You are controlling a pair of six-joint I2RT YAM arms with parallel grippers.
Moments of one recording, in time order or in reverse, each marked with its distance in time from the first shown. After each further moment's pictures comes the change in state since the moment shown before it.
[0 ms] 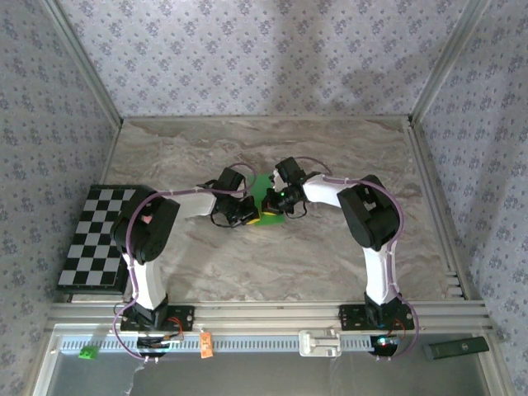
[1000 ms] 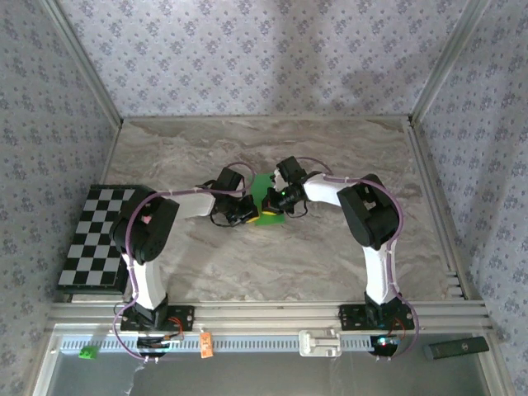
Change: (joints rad) left arm 0.008 -0.005 -0.013 0.034 -0.019 -0.018; right arm -0.013 0.008 0.004 0.001 -0.028 0.019
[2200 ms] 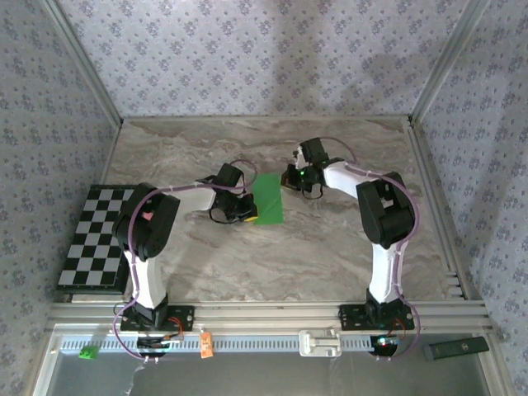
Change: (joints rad) left arm 0.024 0.036 0.076 -0.113 0.035 0.158; right arm -0.138 -0.060 0.037 0.033 0.101 -0.037
